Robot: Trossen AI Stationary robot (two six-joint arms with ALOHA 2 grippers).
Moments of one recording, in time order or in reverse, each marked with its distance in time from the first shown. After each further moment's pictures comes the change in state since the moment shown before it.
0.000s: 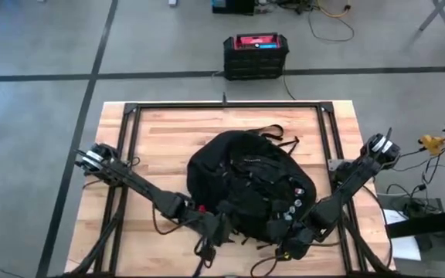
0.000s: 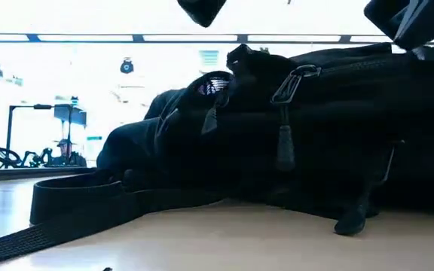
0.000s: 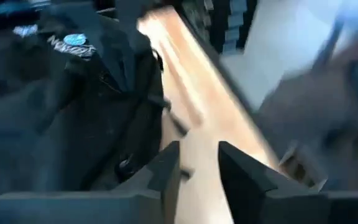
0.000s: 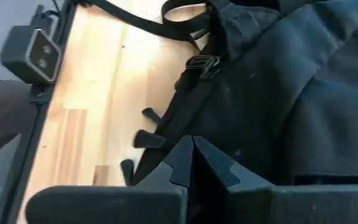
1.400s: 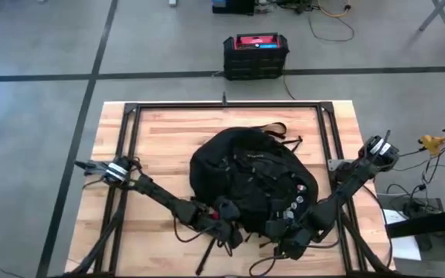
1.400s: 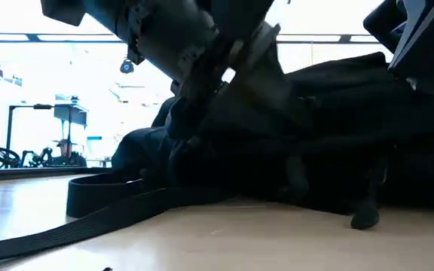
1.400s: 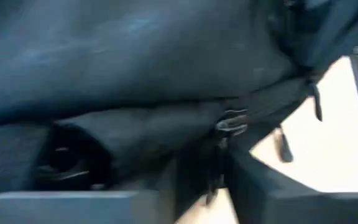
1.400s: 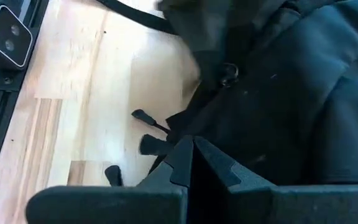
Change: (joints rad) left arm 0.039 0.250 0.012 0.089 -0.389 -0.592; right arm 0.000 0.026 -0.020 0.001 0.017 -0.006
